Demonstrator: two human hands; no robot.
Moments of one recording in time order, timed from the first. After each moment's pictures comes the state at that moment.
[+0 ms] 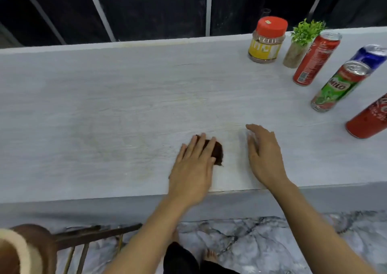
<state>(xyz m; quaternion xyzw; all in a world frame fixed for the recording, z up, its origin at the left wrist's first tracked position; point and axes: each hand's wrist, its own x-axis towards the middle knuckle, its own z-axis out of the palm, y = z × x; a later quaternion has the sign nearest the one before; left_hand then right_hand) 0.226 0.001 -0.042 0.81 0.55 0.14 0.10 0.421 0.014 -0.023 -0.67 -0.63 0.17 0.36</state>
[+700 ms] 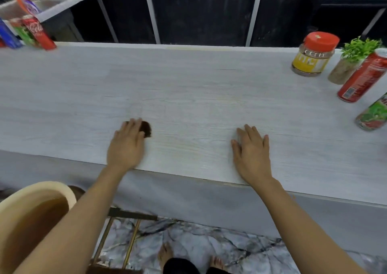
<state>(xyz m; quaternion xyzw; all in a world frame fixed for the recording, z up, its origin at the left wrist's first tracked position) -0.006 0.016 -0.045 0.63 0.76 0.16 0.06 0.328 0.020 -0.033 -0.65 -0.72 0.11 0.22</state>
